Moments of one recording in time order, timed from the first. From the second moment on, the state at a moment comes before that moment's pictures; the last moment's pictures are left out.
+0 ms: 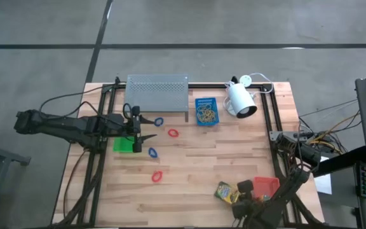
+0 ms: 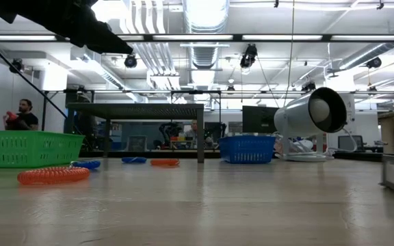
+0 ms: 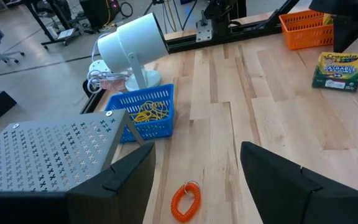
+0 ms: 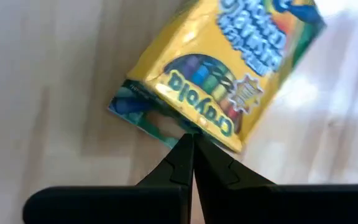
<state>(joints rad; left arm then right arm) -0.04 0.83 0.55 -0.11 -0.21 0.18 1.00 2.03 1.39 -1.12 0.35 0.85</state>
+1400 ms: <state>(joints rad) -0.04 0.83 0.55 -0.11 -0.21 0.18 0.97 1.46 1.39 -1.18 0.74 1.10</state>
